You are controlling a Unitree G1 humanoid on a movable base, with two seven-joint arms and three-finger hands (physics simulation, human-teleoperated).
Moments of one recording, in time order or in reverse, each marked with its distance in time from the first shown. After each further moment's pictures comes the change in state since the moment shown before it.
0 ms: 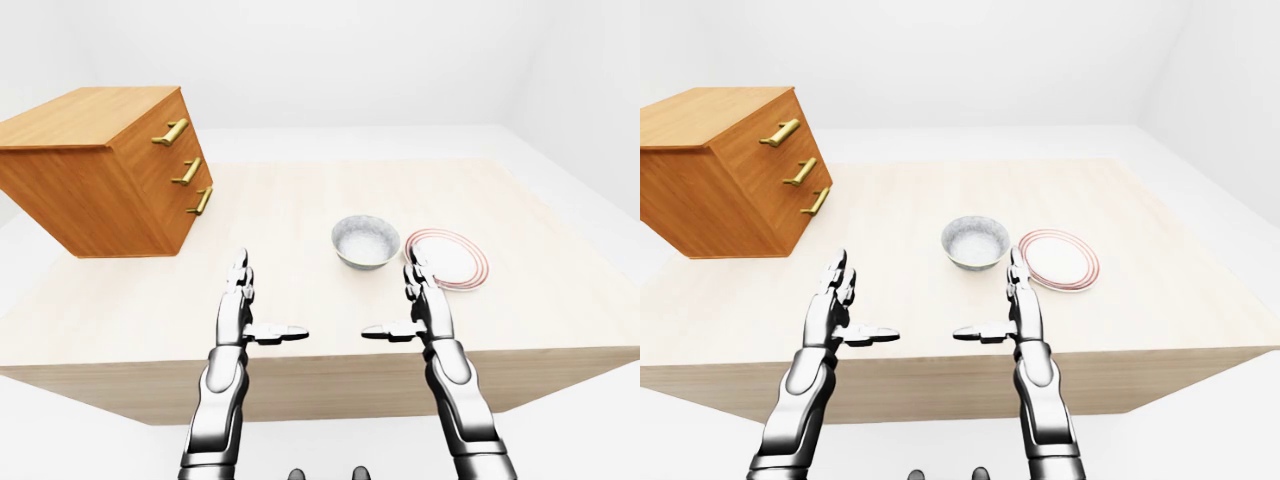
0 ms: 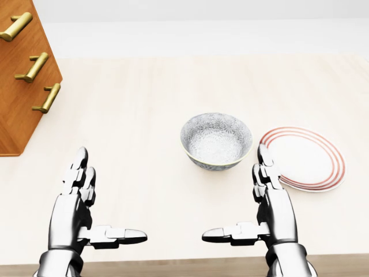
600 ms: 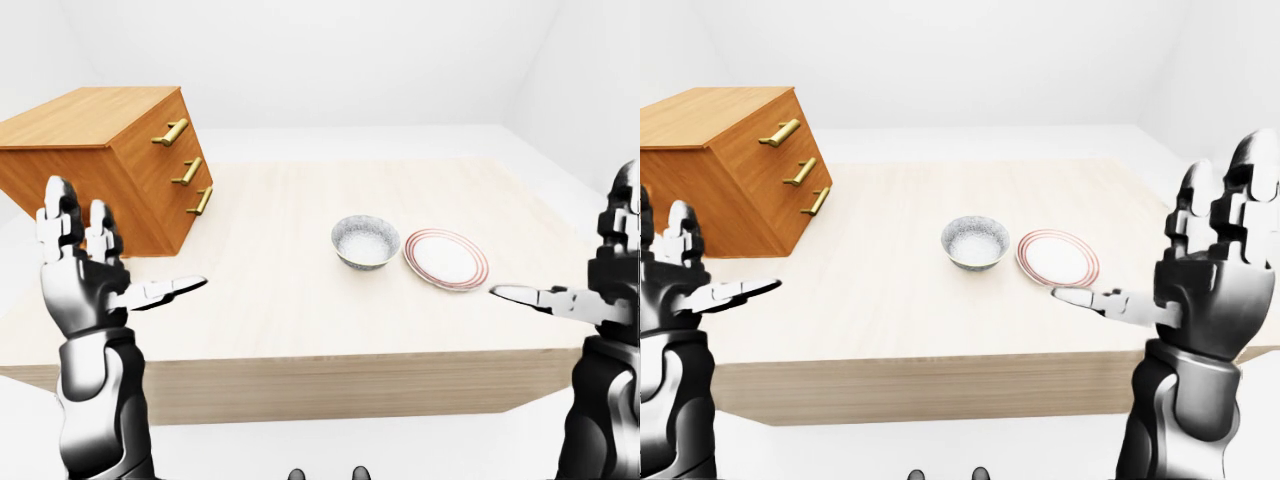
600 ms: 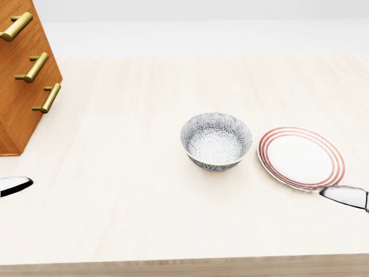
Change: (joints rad) left arm -0.072 0.172 0.380 -0.390 -0.239 0.084 0.022; right arm 0.002 -0.117 -0.427 -0.704 0.177 0.081 0.035
